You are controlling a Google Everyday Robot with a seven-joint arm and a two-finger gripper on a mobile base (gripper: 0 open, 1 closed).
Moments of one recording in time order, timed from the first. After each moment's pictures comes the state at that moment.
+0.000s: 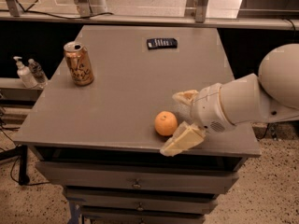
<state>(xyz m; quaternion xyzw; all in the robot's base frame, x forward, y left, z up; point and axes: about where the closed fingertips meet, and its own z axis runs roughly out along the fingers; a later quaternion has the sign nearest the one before) 0.440 -0.056 0.845 -0.59 0.71 0.19 0.35</state>
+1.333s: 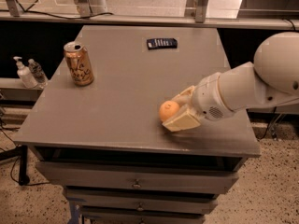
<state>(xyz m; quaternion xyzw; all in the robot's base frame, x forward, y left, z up) 0.473 -0.065 0.846 -0.56 0.73 0.18 0.34</state>
